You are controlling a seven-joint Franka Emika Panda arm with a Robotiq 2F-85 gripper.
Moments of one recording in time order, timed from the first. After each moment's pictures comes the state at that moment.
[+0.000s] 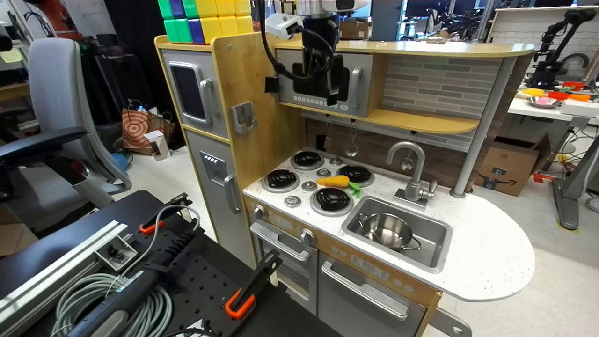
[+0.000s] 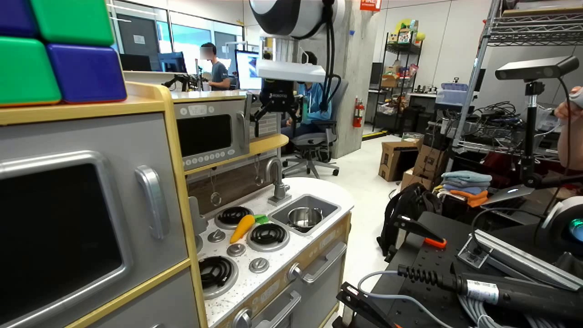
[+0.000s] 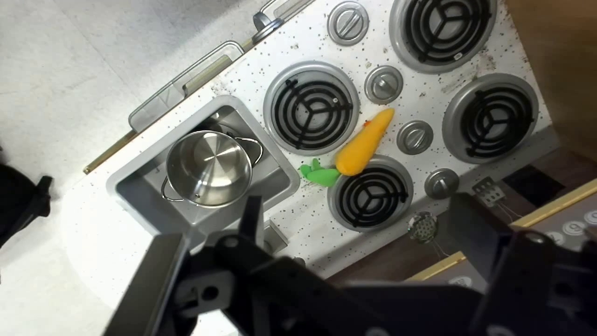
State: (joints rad) arm 0.07 0.43 -0.07 -1.82 0.00 2.35 0.54
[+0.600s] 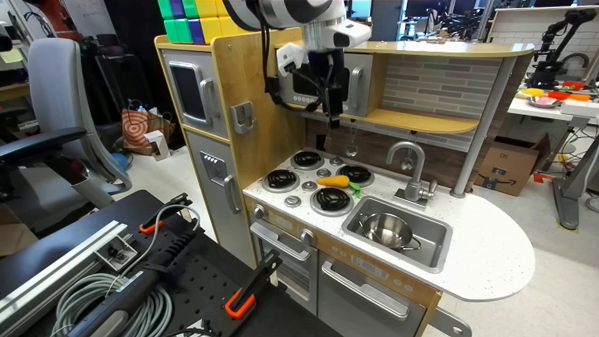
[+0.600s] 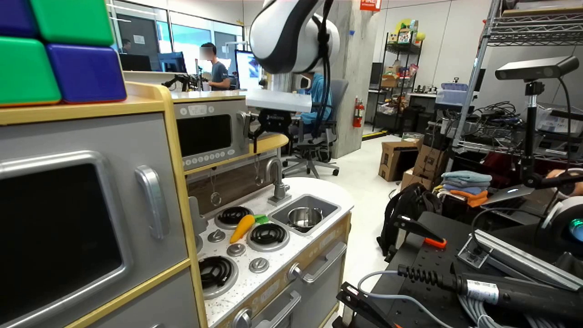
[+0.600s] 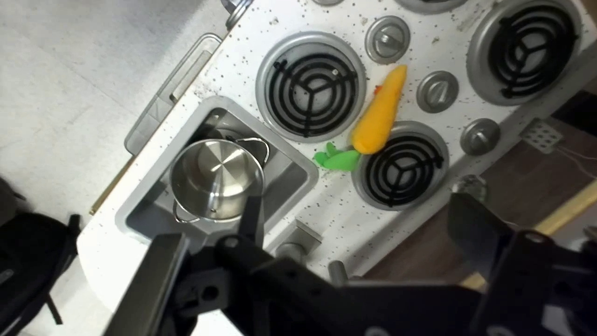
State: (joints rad) arm 0.10 0.56 -0.12 -1.81 0.00 2.50 0.78
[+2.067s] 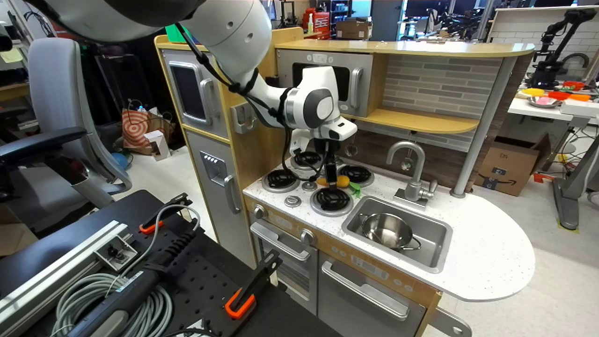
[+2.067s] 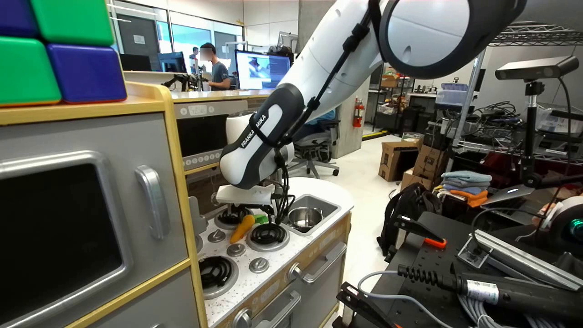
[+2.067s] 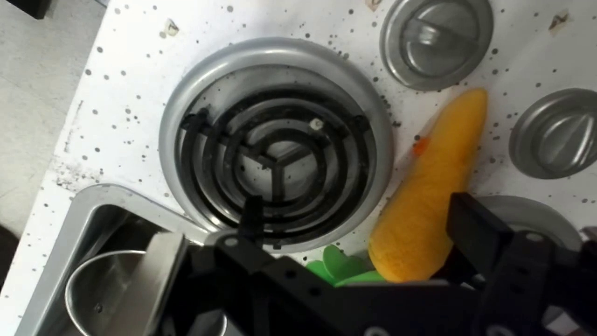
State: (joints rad) arm 0.16 1.25 -0.16 -1.17 0.00 2.47 1.02
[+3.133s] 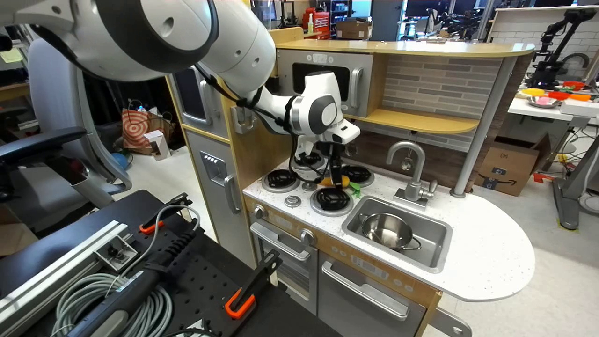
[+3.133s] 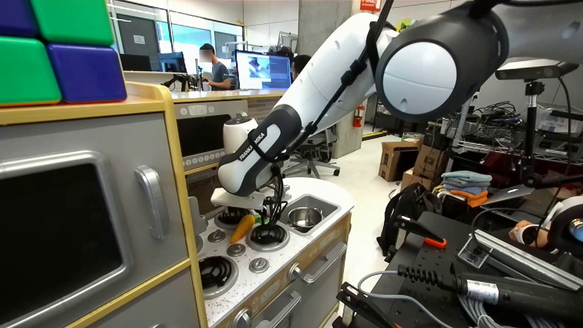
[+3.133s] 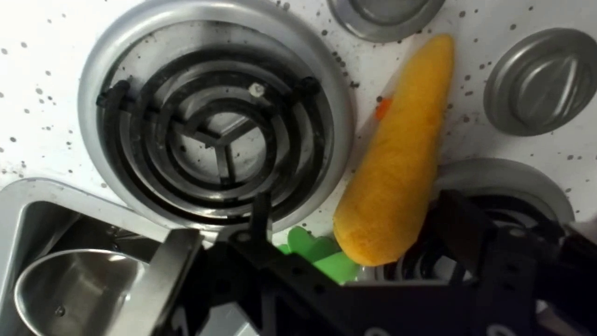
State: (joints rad) arm 0.15 1.40 -0.19 -0.95 0.00 2.46 1.09
